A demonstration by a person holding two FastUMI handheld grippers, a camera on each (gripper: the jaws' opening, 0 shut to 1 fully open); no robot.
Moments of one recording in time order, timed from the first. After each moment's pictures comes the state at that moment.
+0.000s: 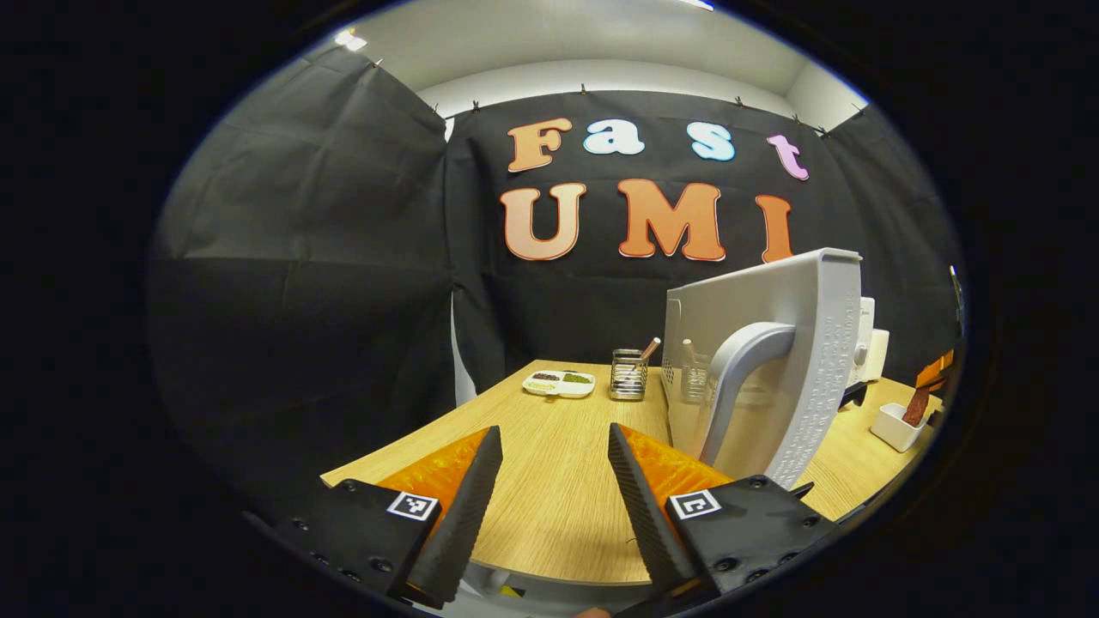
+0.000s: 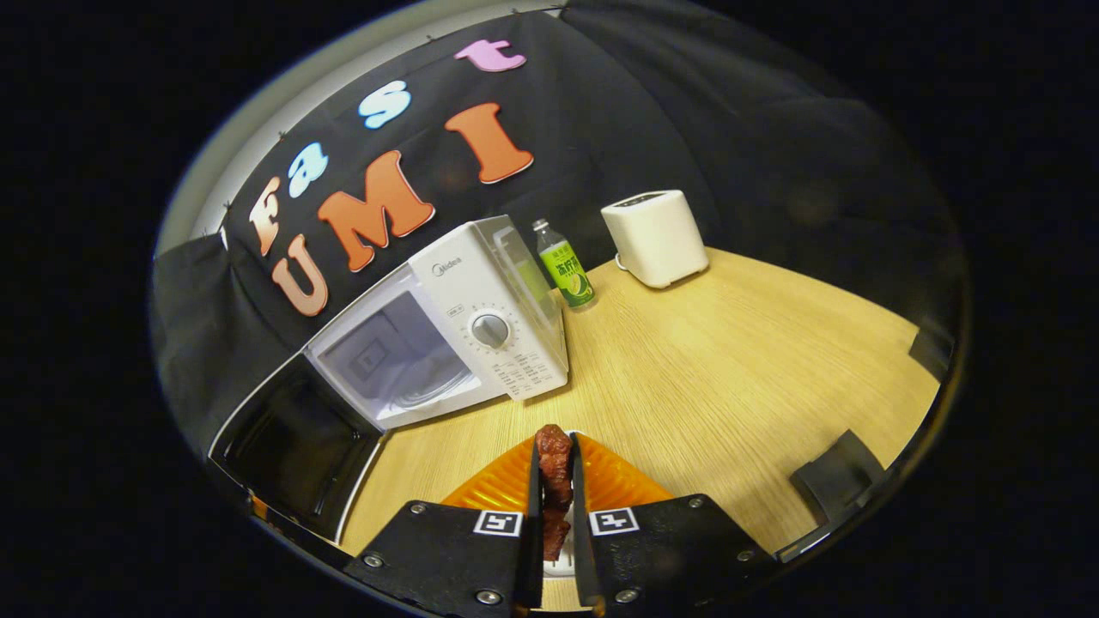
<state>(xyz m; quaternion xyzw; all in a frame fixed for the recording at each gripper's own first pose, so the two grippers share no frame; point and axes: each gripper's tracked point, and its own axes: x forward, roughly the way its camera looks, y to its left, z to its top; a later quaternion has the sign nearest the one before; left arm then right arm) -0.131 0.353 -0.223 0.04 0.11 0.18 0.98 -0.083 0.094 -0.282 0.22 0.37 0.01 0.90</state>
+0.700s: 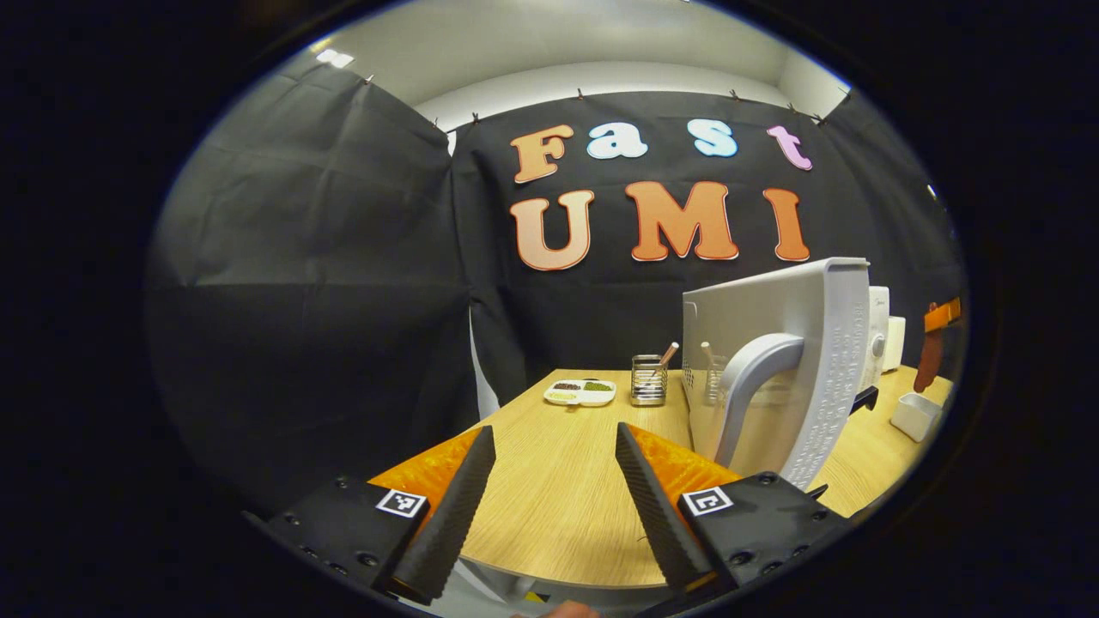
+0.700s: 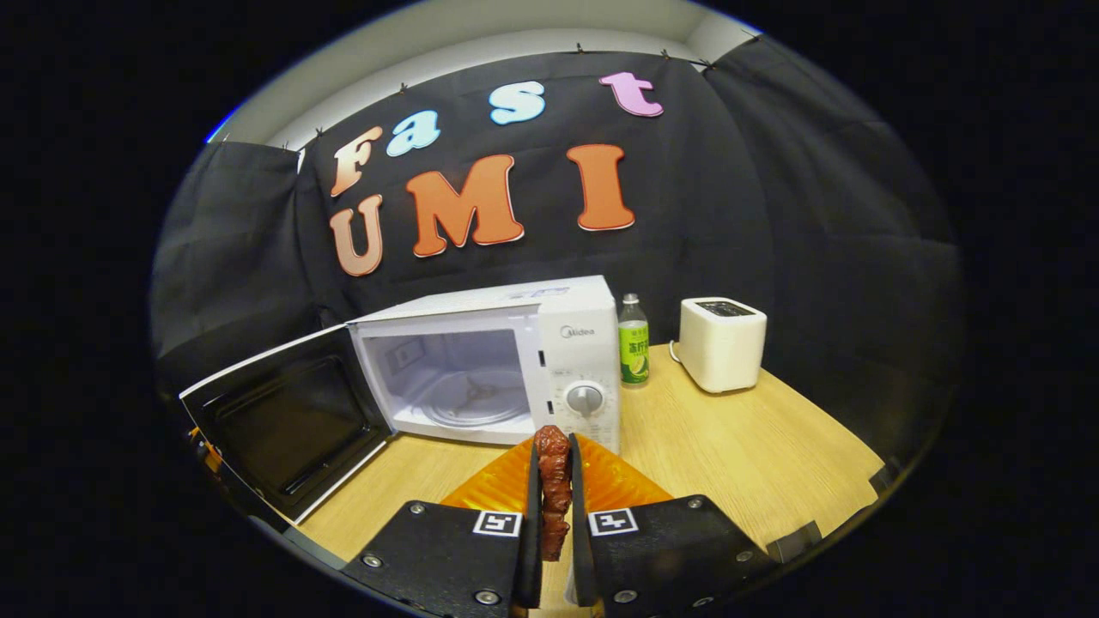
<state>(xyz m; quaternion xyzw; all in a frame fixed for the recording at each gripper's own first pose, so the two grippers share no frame) -0.130 0.360 -0.210 0.08 0.11 0.20 0.97 -0.026 0.170 -0.197 0.10 0.28 0.09 0.95</state>
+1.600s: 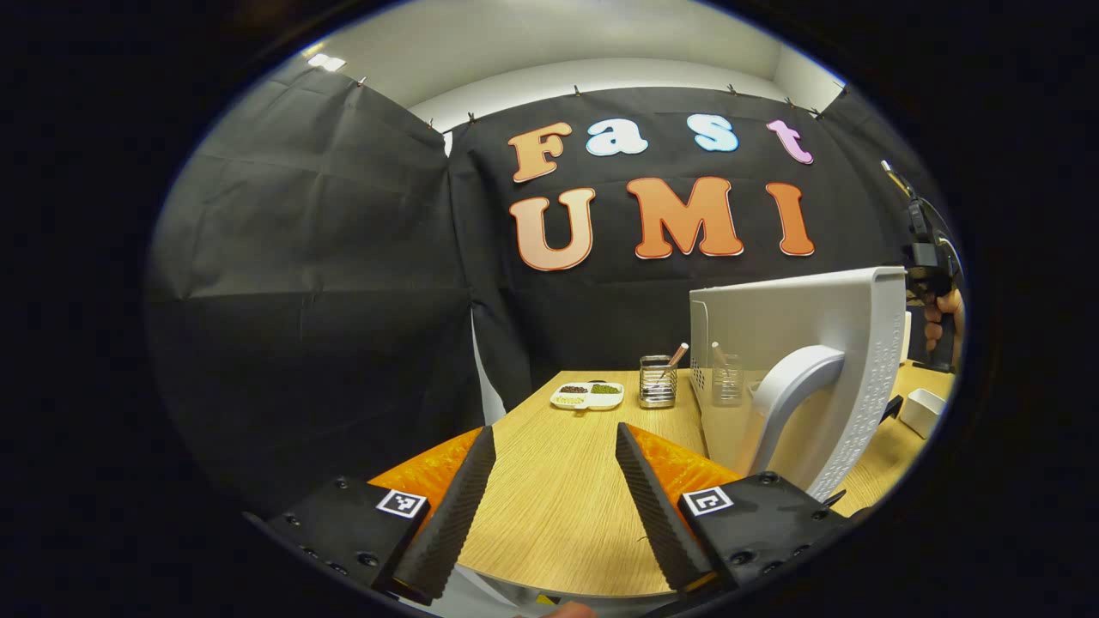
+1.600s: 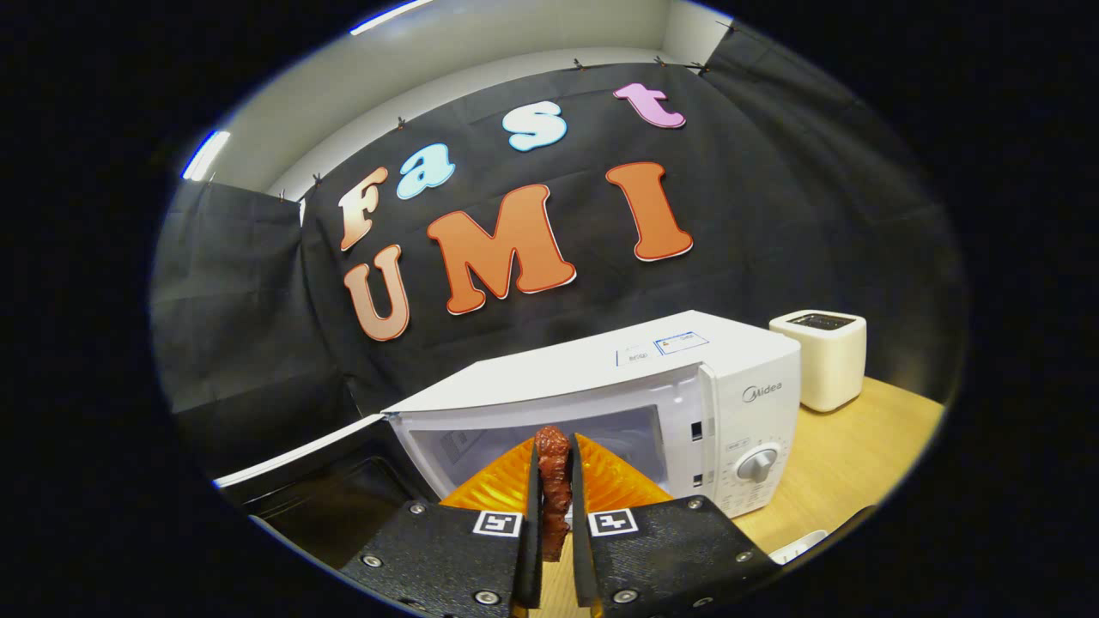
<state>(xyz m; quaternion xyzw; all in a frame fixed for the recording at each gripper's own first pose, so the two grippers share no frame) -0.121 0.384 -0.205 0.08 0.11 0.21 0.97 0.088 0.298 -0.207 0.21 0.21 0.07 0.95</state>
